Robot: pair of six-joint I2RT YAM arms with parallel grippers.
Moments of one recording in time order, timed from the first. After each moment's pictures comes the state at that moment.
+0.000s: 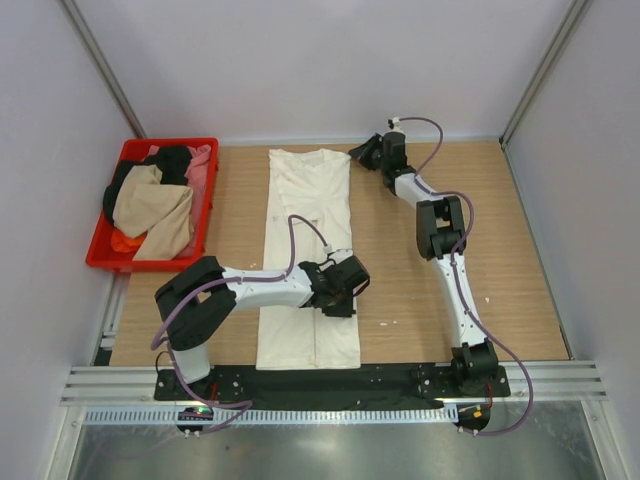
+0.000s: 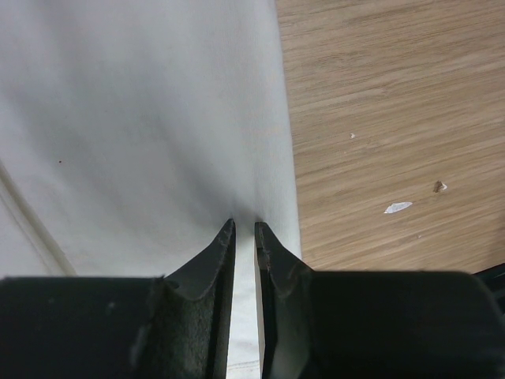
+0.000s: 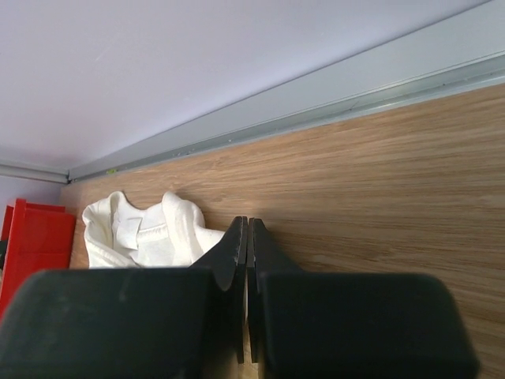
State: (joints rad) left arm -1.10 1.80 1.09 -0.42 -0.13 -0.97; right arm 0.20 2.83 2.32 0.24 -0.29 0.80
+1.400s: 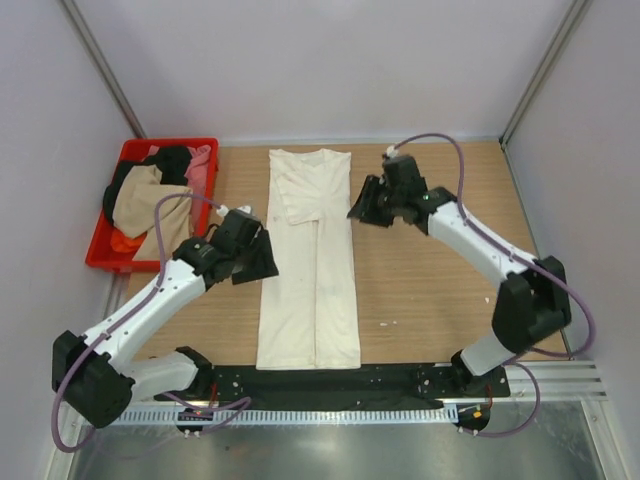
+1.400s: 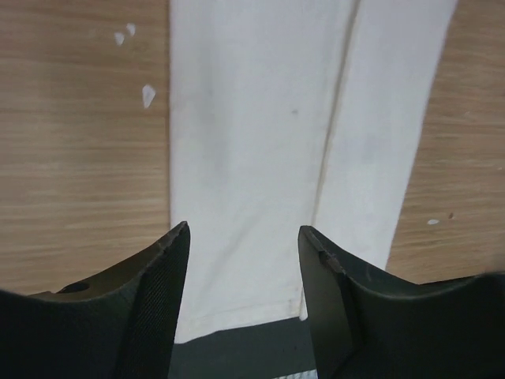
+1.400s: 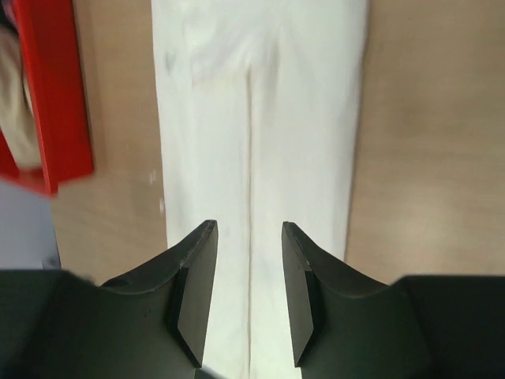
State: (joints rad) left arm -0.60 1.18 1.01 -0.79 -0.10 -0.71; right arm 0.40 1.63 1.33 -0.43 -0.16 0.68
